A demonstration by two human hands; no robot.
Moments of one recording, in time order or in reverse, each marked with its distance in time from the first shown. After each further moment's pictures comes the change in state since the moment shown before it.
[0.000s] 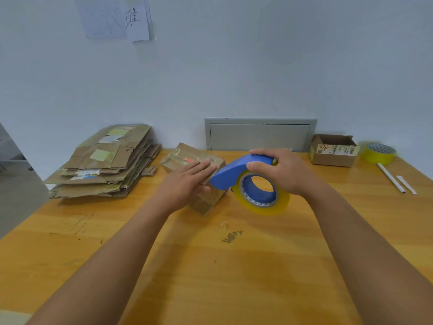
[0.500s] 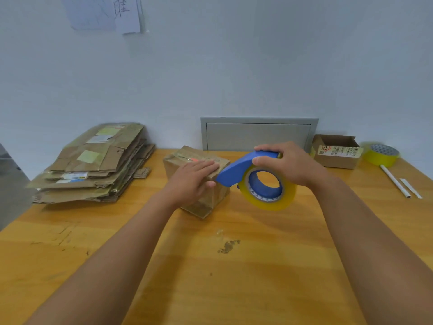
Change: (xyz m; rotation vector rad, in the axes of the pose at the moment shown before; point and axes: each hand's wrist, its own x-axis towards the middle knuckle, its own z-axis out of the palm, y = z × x) left_hand 0.044 -0.003 0.020 -0.112 -0.052 -0.004; right_hand 0.037 0.020 -0.016 -0.048 -0.051 0.058
